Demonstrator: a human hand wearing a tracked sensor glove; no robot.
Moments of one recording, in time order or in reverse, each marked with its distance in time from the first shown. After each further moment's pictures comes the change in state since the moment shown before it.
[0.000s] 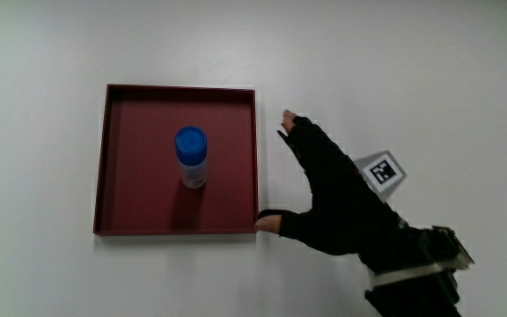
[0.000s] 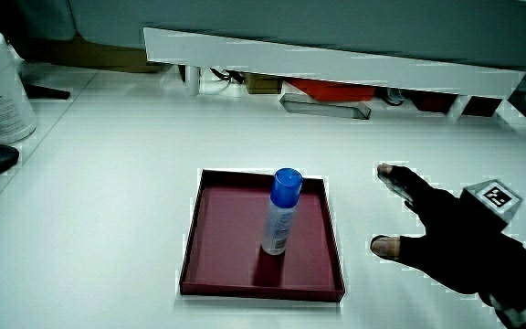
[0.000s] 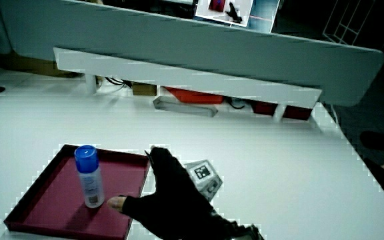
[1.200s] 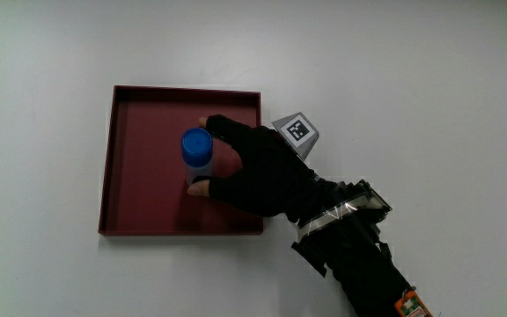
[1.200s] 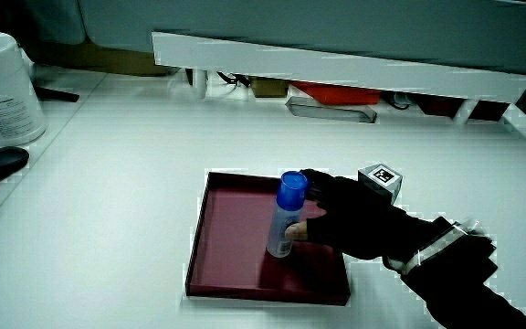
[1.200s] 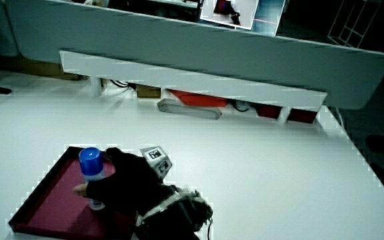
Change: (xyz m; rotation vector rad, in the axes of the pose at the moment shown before) arm -0.012 0.112 -0.048 -0.094 0.258 0.354
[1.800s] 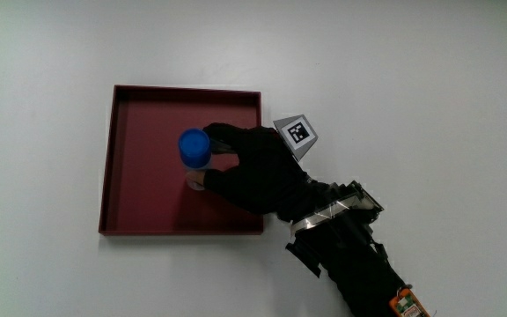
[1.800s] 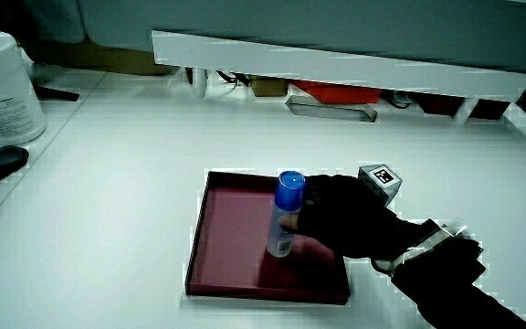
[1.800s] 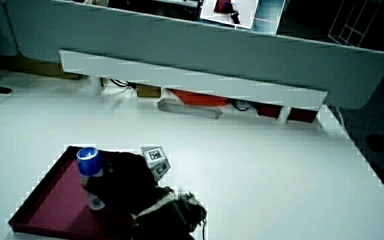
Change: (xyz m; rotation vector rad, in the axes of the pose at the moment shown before) arm 0.002 -0.002 -0.002 0.131 0.028 0.085
